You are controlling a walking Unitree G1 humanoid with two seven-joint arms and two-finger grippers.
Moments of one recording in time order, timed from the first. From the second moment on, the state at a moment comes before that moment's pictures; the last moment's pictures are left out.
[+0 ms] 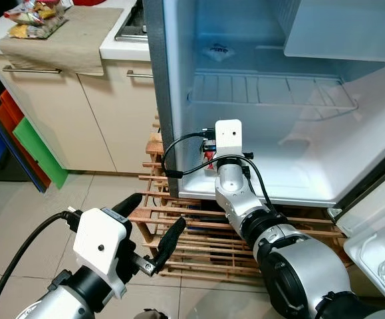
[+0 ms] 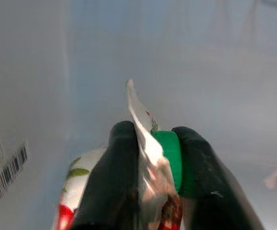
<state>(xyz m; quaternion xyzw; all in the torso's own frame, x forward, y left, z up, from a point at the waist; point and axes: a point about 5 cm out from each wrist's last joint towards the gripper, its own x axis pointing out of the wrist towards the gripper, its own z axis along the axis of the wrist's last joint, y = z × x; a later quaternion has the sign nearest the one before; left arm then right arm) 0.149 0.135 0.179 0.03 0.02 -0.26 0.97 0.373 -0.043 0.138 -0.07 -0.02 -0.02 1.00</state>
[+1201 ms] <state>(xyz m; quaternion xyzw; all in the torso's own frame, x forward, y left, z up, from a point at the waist) 0.159 0.114 0.177 0.01 0.01 -0.30 0.95 0.373 -0.044 0.179 0.00 -0.16 -0.03 0.99</state>
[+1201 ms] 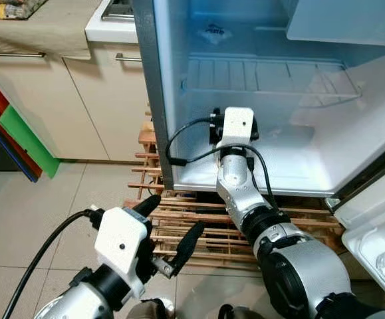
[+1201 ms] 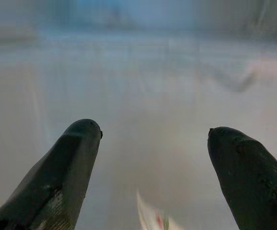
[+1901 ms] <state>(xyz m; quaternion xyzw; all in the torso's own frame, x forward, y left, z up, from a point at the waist) 0.170 0.109 0.165 -0.03 0.02 -0.31 0.95 0.312 -0.096 0.135 -0.08 -0.20 -0.04 0.98</state>
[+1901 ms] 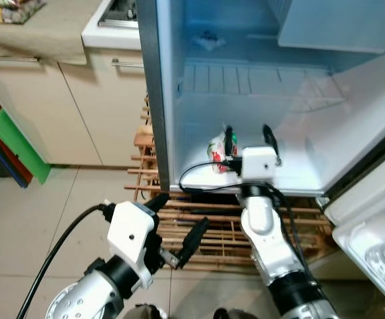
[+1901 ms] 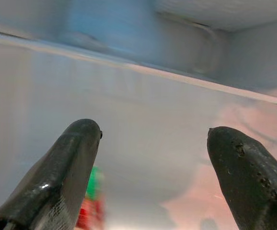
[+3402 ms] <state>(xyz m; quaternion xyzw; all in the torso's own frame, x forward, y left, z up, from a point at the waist) 0.171 0.121 0.160 -0.03 0.04 -0.29 0.96 0.367 -0.081 0.109 -0.30 -0.03 -0.02 0.95</state>
